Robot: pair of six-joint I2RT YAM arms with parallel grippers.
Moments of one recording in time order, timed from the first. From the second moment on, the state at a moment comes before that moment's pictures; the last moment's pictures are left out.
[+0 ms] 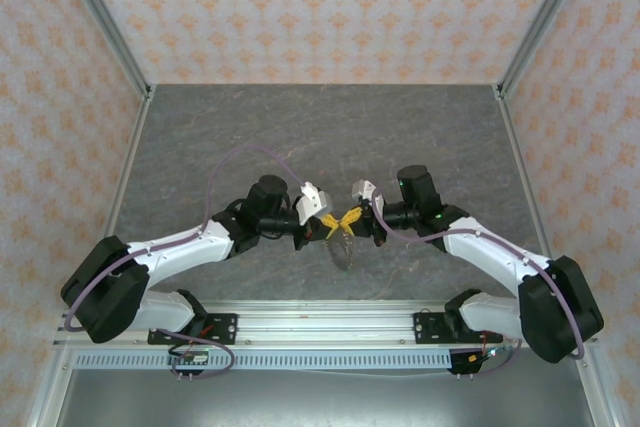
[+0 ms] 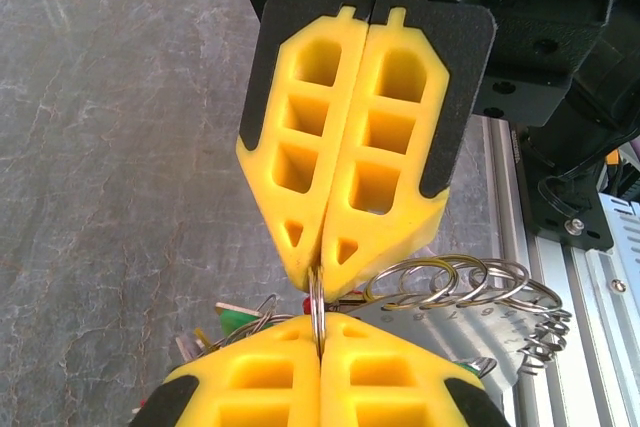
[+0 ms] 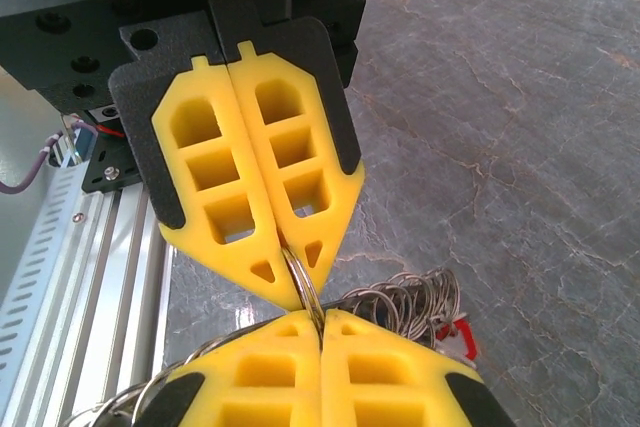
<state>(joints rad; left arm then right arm) -0.69 1.32 0.63 0.17 0.61 0.12 0.50 1.19 0.59 -0.07 -0.89 -0.31</state>
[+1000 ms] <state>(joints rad) -0.70 1.31 0.74 -0.04 0.56 0.29 0.54 1.15 0.64 -0.19 -0.79 -0.39</state>
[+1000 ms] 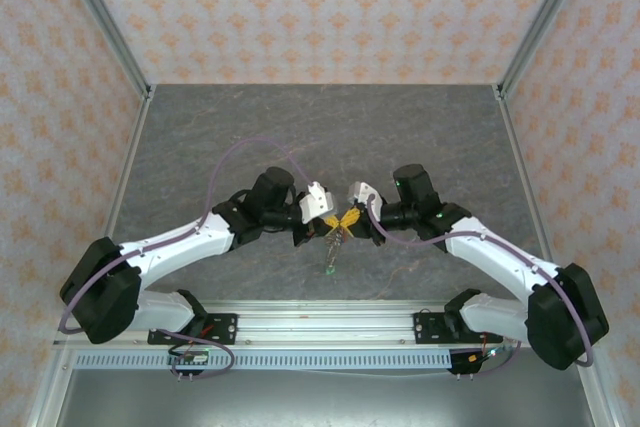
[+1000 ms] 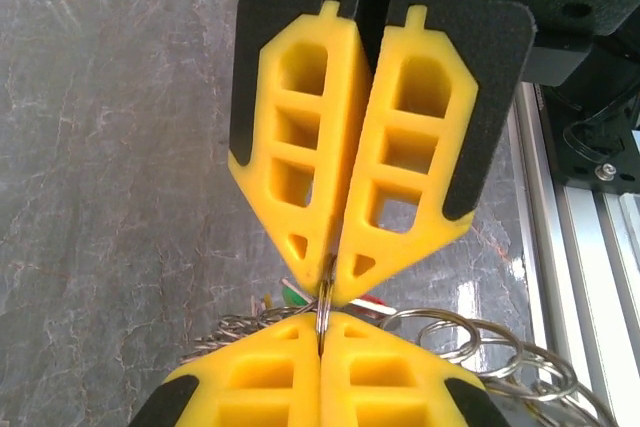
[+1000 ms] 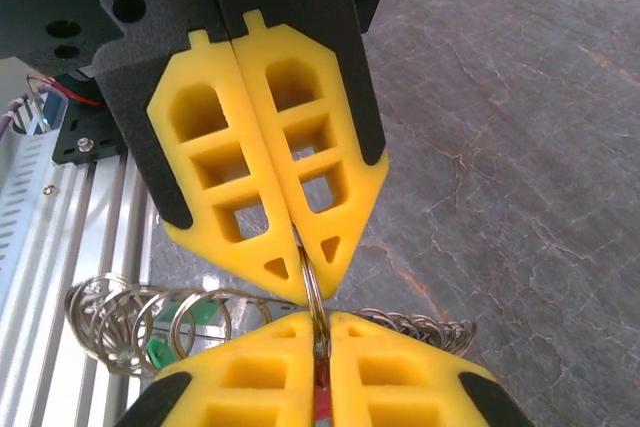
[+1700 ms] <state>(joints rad) -0.70 1.31 0.63 0.21 0.60 0.11 0.50 1.17 0.54 0.04 -0.90 -0.27</state>
